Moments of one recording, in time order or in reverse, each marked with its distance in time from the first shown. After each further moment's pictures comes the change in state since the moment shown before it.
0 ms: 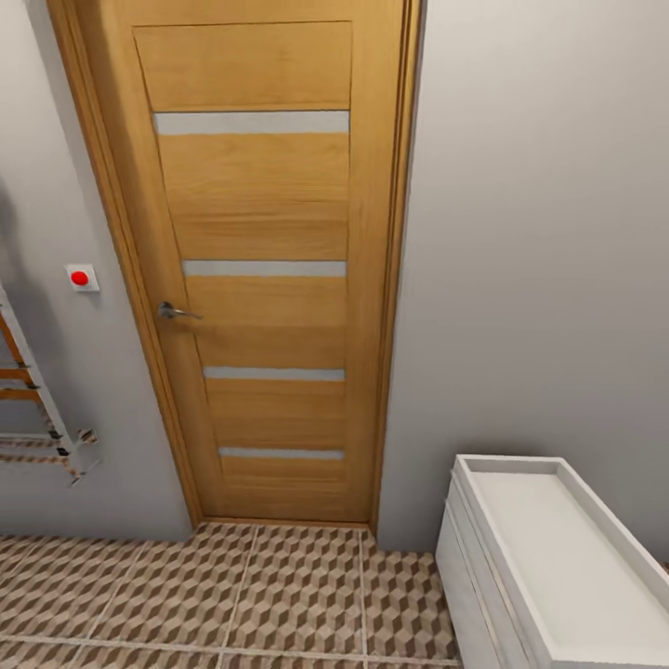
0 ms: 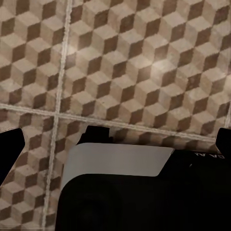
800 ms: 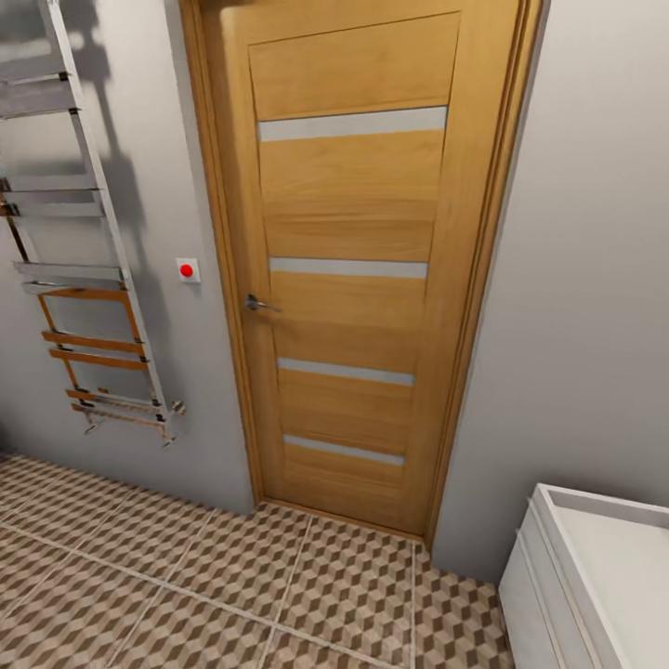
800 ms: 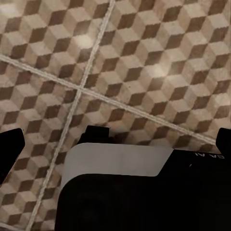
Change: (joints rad) left arm 0.000 0.000 0.001 0.000 0.002 0.000 0.000; right arm 0.000 0.000 0.000 0.000 0.001 0.000 0.000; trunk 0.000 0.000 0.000
